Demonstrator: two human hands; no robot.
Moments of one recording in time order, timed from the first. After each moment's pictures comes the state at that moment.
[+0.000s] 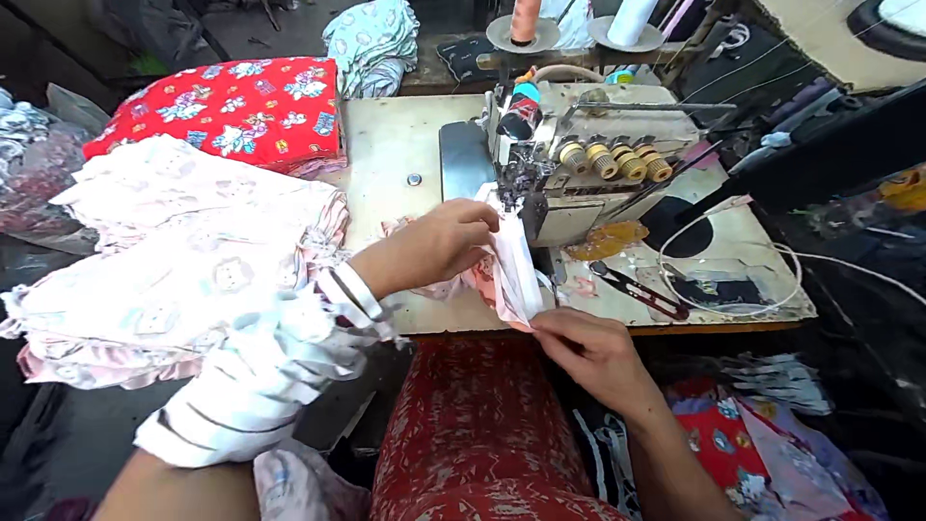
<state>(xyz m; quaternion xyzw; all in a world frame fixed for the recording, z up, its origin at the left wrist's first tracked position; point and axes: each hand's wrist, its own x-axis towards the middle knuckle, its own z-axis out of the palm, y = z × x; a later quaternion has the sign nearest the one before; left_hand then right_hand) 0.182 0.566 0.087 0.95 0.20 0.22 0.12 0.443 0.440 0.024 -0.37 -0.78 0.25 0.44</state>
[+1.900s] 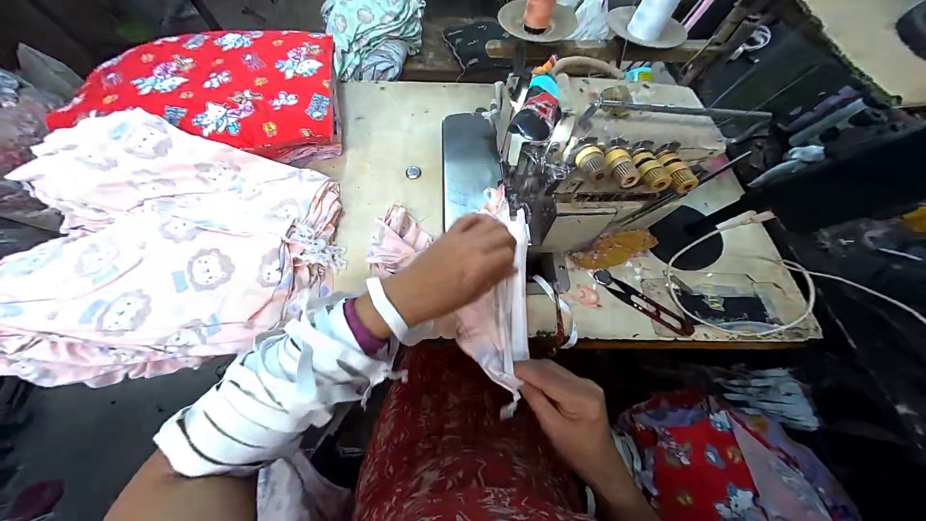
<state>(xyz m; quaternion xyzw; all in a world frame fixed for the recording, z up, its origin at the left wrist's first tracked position) 0.210 0.547 0.056 0.94 0.24 0.24 0.09 0.411 0.400 -0.010 -0.42 -0.71 0.26 0.49</state>
